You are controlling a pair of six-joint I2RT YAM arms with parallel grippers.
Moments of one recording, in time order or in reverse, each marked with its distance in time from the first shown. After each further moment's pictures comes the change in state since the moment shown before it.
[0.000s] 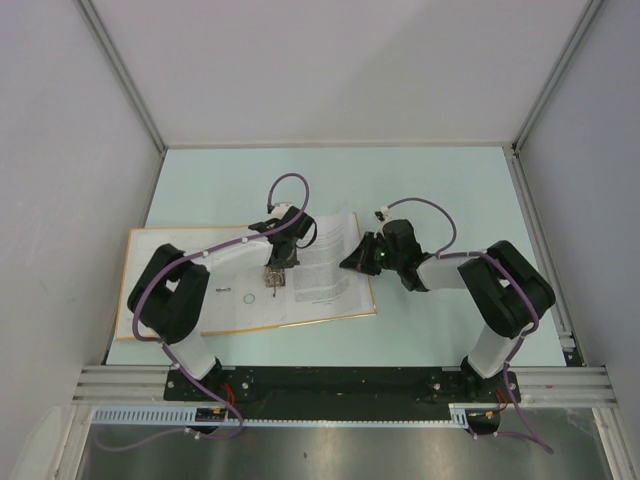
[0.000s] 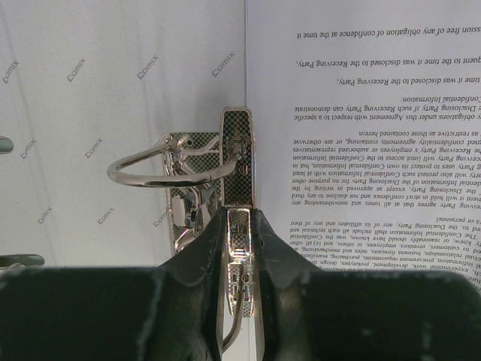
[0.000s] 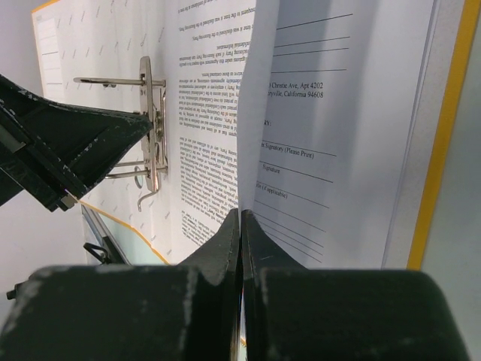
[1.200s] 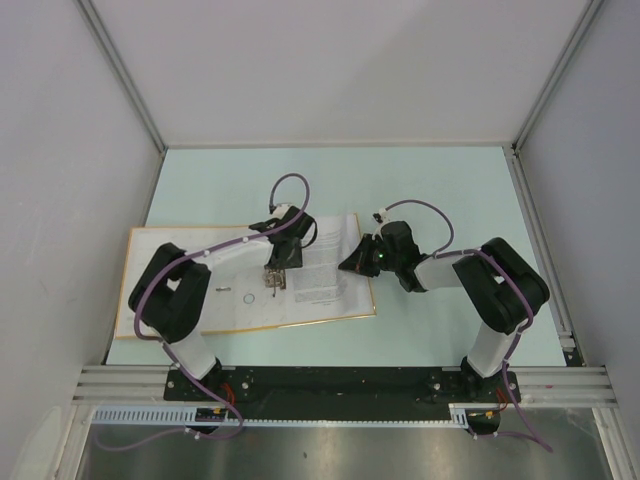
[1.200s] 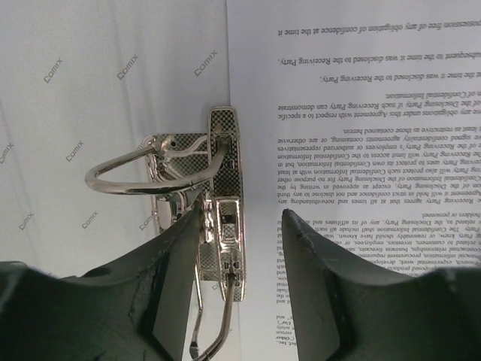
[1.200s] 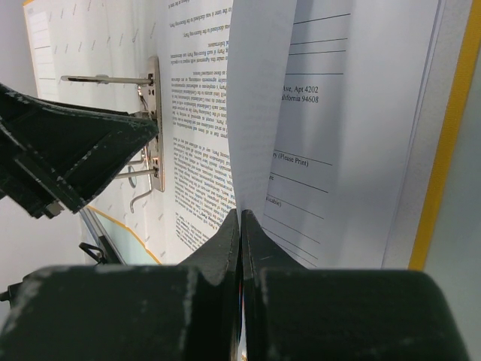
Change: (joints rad) left arm 0.002 0.013 0.000 0.019 0.035 0.011; right arm 0.007 0.042 0.000 0.035 -0.005 0.004
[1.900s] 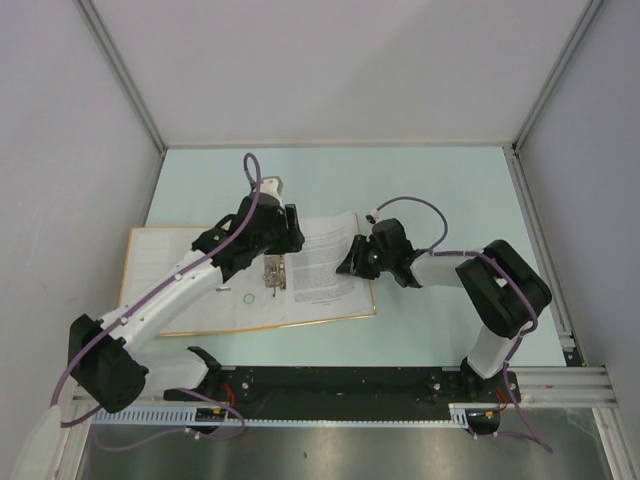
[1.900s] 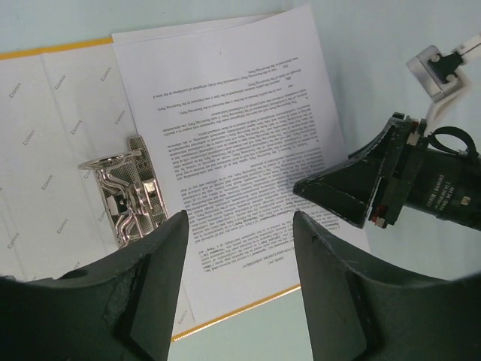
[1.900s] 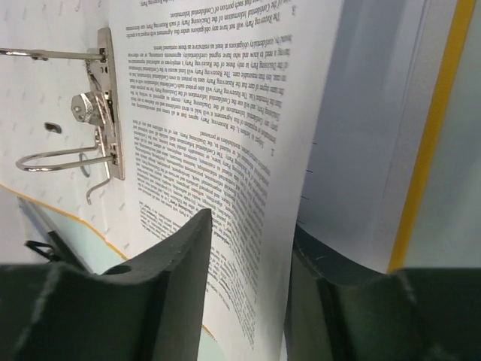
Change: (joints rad) left arm 0.000 -0.453 0.002 0.000 0.237 0.089; right arm 0.035 -0.017 0.065 -0.207 0.061 -0.094
